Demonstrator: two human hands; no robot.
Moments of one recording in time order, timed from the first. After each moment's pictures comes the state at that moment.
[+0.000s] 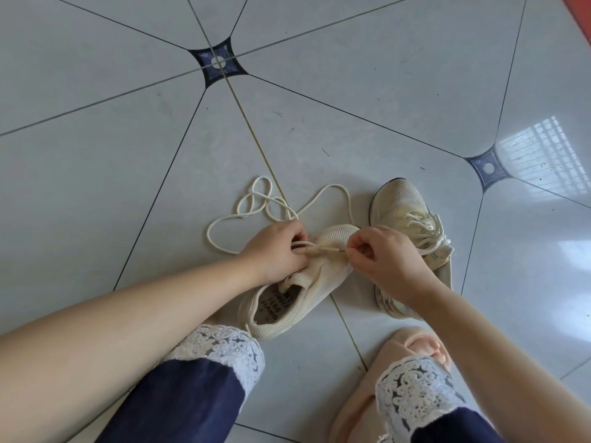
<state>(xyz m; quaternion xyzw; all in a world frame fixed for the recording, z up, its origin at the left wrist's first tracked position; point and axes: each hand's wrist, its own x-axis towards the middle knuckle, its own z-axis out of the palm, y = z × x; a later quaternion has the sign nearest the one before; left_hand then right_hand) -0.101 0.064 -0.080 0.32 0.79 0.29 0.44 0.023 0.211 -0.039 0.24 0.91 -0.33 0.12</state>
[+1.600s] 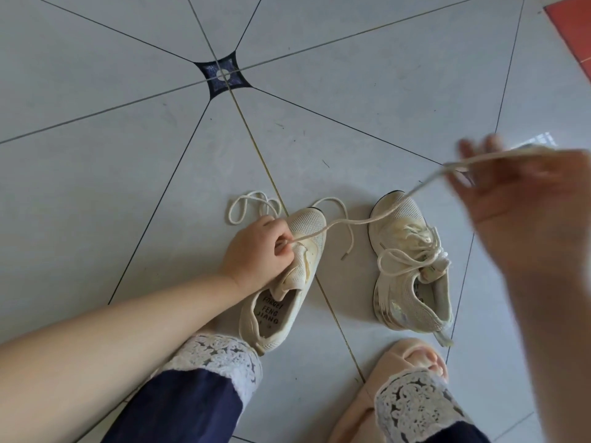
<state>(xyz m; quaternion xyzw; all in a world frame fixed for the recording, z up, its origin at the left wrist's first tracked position) -0.106 0.050 -0.073 0.34 0.86 0.28 0.23 0.012 0.285 0.039 0.27 0.36 -0.86 -0.23</state>
